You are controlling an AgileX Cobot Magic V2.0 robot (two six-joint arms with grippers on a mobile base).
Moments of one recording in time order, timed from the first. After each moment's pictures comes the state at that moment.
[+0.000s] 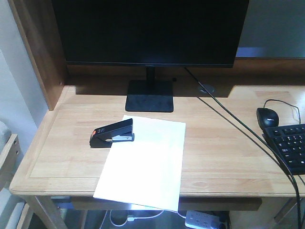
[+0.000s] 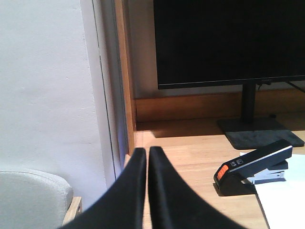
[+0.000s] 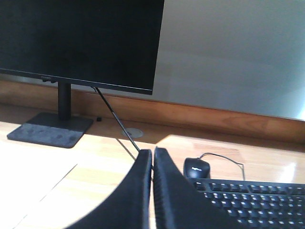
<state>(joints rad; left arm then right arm) 0.00 -0.01 0.02 0.02 0.06 0.03 0.03 -0.02 -0.01 -0.02 0.11 -0.11</state>
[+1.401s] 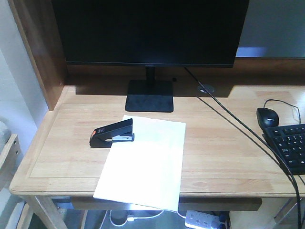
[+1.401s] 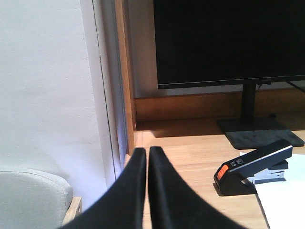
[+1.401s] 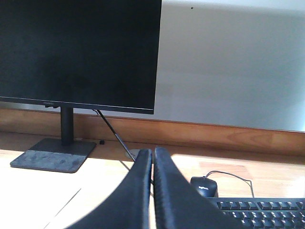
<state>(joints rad) 0.00 -0.01 0.02 0.02 0.06 0.03 0.03 -0.02 0.03 -0.04 -0.01 -0.05</state>
